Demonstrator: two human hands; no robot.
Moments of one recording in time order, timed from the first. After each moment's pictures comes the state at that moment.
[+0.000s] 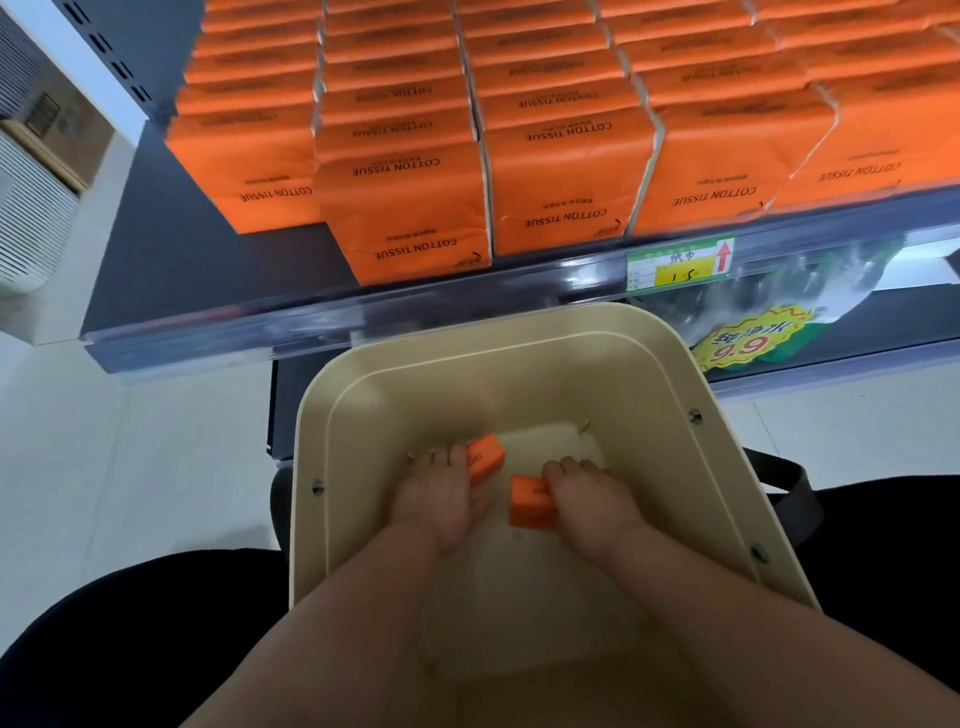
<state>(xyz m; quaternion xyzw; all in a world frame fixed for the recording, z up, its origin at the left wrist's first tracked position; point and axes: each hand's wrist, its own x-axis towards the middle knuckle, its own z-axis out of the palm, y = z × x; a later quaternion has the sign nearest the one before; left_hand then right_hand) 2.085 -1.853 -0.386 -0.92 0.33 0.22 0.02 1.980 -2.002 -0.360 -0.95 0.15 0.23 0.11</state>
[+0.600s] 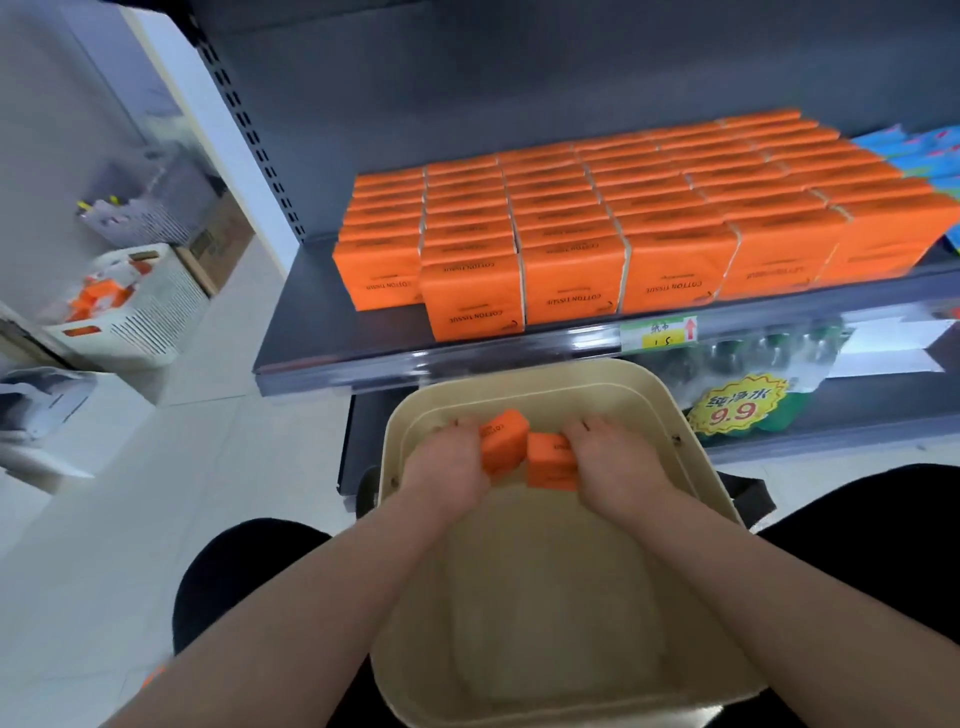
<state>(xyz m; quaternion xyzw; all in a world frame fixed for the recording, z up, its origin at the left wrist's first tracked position) 2.078 -1.839 -0.244 -0.95 0.30 0.09 -0.07 1.974 -1.997 -0.238 -0.99 0.14 0.05 0.07</state>
